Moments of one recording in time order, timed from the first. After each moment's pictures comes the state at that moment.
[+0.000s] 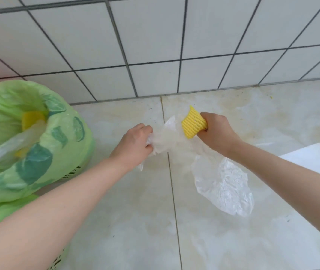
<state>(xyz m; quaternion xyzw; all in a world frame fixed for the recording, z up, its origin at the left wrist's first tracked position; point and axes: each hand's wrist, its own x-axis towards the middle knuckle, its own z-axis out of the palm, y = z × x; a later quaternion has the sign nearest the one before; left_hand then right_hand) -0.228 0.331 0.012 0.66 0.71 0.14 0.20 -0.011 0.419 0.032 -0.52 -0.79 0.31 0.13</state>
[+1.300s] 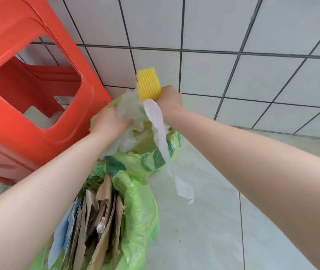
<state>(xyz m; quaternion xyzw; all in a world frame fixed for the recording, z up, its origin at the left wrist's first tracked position) -0.446 0.218 0.148 0.34 0.90 0.24 0.14 -0.356 0.339 0.156 -0.48 -0.78 0.37 0.13</state>
